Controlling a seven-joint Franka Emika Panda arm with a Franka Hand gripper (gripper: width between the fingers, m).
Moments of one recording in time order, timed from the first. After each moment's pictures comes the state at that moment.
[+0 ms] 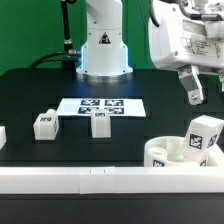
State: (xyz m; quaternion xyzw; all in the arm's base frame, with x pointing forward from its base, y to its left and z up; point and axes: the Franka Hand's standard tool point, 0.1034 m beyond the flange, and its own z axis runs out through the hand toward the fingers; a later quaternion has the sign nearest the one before) arm 0.648 0.122 0.120 -0.34 0.90 -0.03 0.26
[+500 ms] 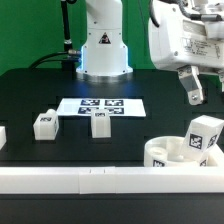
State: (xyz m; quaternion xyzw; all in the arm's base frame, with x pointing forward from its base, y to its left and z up) arm 0.648 0.120 0.121 -0.36 0.89 -0.04 0.26
